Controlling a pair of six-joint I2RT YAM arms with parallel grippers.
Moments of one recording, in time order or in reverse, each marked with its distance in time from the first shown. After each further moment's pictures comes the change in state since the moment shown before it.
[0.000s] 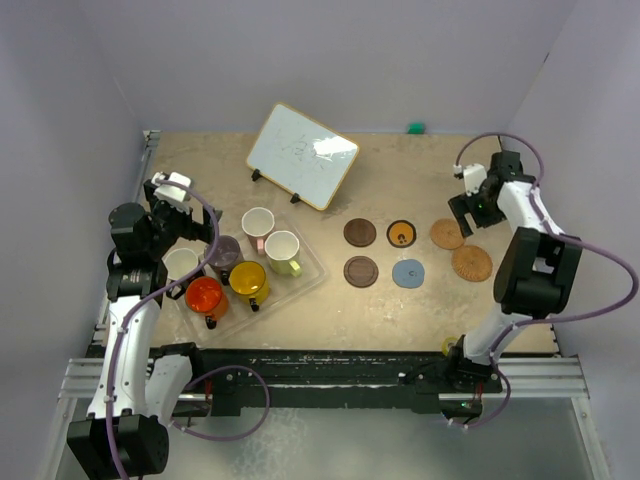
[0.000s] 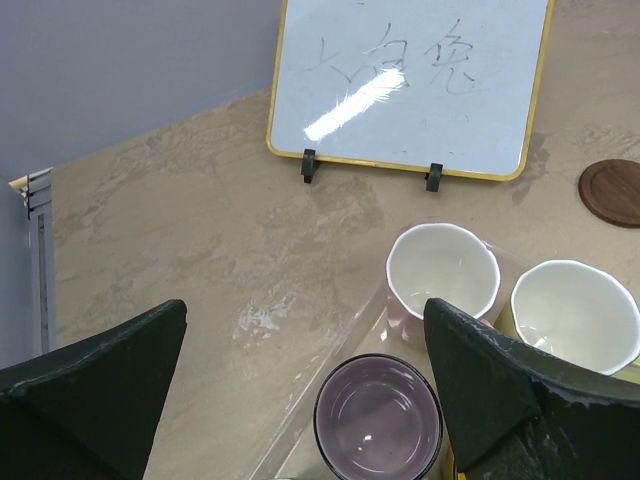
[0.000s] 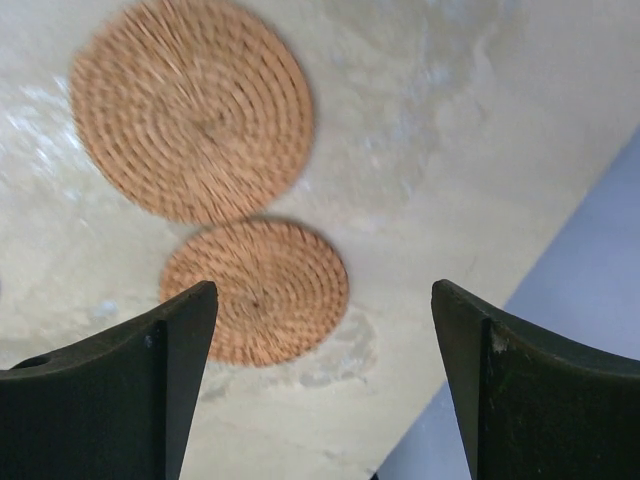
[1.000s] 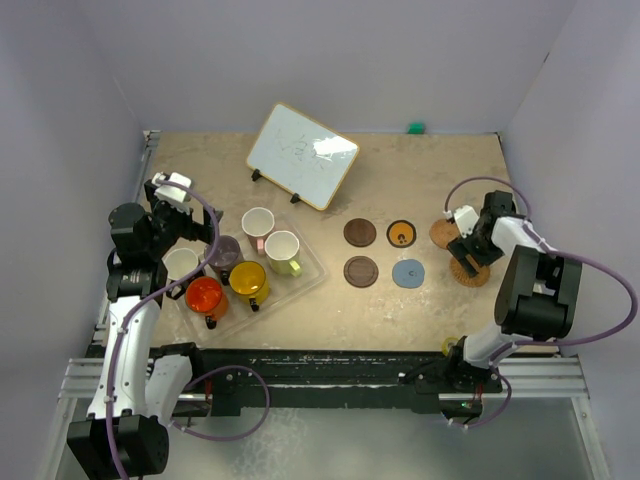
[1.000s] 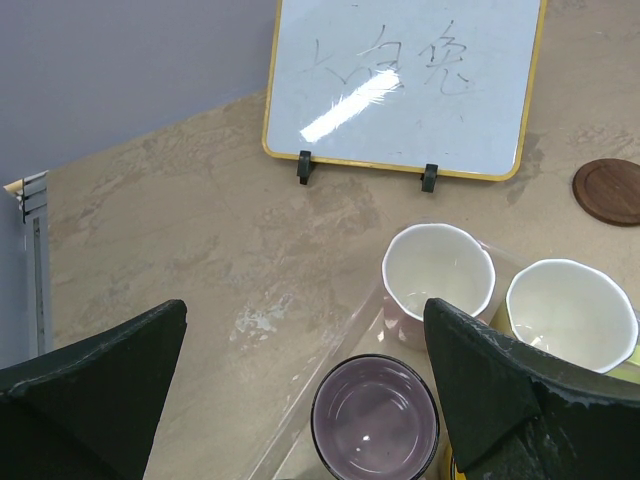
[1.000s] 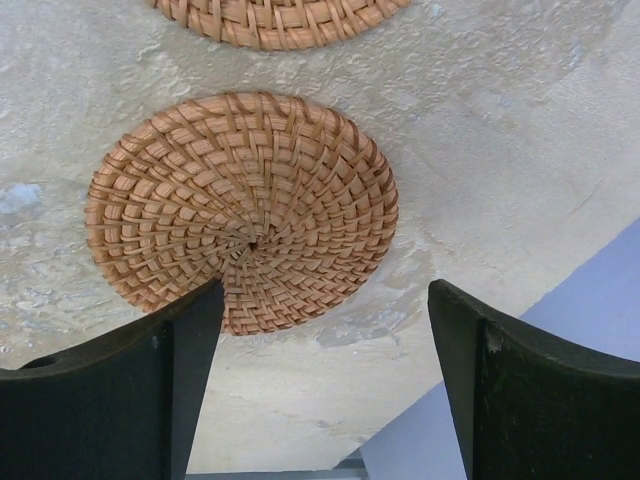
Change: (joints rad) left arm 0.000 -0.002 -0.001 0.000 0.014 0.000; right arm -0.043 -0.164 -0.405 0.140 0.087 -0.208
